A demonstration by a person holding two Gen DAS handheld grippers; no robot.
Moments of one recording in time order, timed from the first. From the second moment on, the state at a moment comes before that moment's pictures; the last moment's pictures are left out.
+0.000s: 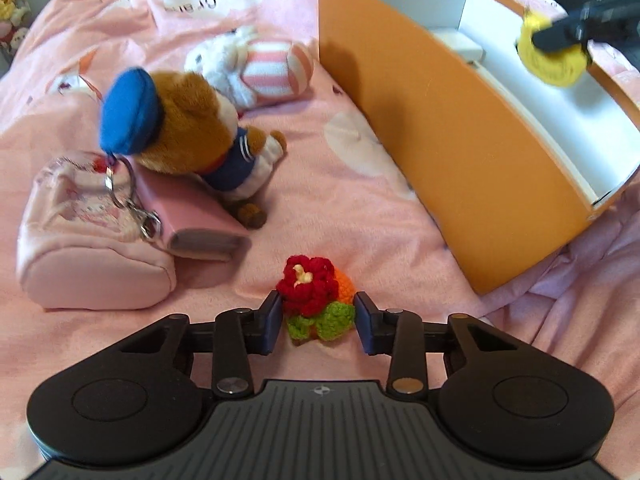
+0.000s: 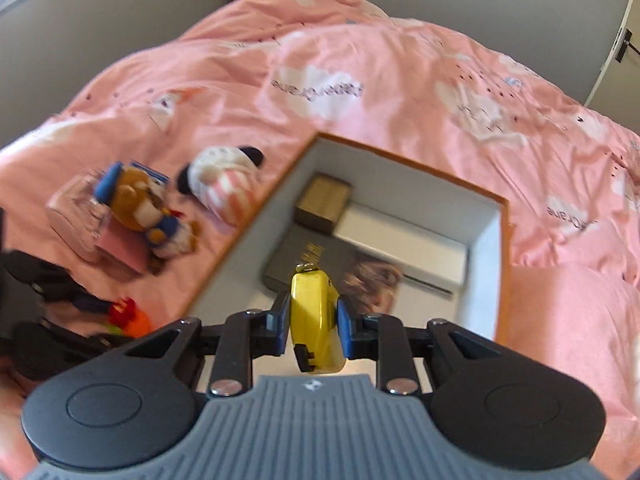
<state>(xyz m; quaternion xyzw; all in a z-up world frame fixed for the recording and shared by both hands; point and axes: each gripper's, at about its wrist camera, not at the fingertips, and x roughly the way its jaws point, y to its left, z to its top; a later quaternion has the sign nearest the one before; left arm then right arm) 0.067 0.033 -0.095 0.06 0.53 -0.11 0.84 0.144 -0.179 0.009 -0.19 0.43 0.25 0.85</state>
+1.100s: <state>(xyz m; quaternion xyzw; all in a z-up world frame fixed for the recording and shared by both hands) 0.160 -0.060 0.015 0.14 0.43 -0.26 0.85 0.178 -0.194 -0.069 -0.58 0.31 0.38 0.65</state>
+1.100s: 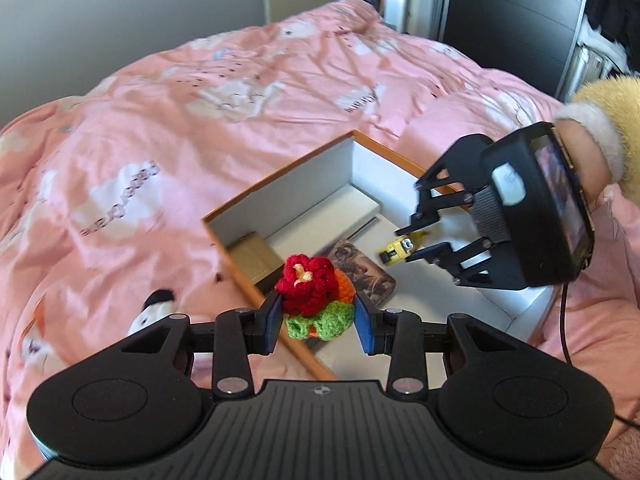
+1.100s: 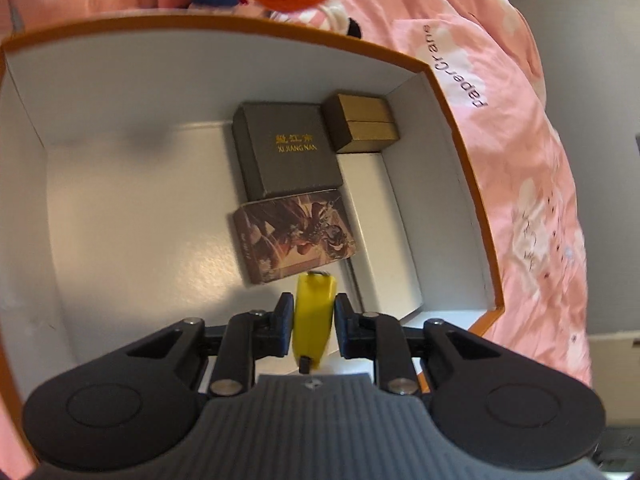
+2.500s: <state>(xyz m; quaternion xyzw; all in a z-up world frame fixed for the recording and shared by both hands) 0.215 -0.104 -0.040 0.20 0.46 -0.32 0.80 0.269 -0.171 -0.090 -0.53 0.41 0.36 0.65</state>
